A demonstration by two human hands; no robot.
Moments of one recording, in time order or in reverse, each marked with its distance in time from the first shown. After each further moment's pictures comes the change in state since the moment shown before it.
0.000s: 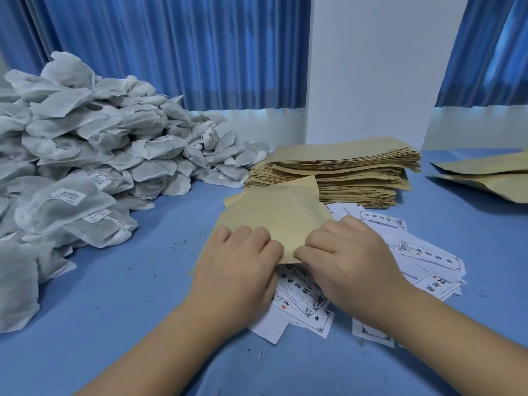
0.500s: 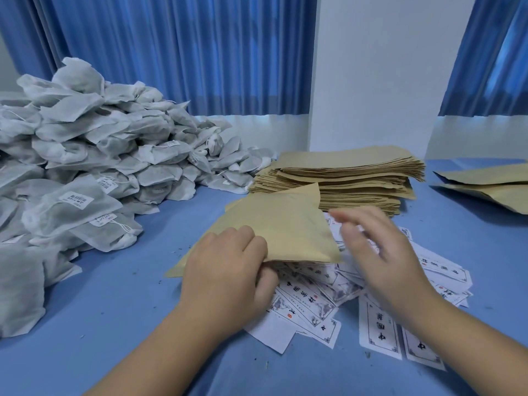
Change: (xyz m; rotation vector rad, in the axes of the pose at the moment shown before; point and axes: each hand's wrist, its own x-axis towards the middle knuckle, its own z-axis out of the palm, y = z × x) left_hand -0.004 -0.011 -0.007 -0.101 0.115 -0.144; right_hand -0.004 0.008 -0.011 0.787 0.041 0.803
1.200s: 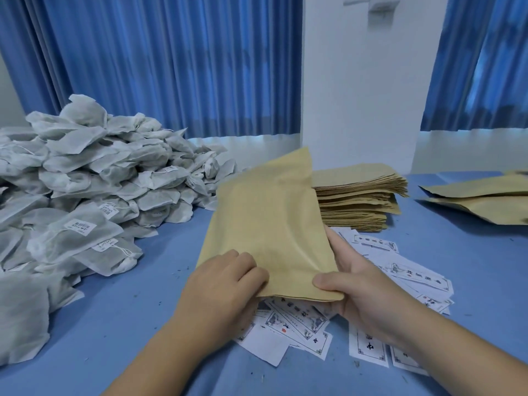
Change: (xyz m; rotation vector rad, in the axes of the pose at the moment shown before) left_hand -0.005 -0.020 0.005 -0.047 0.019 0.279; right_hand -0.002 -0.005 0.003 0.952 -0.473 0.394
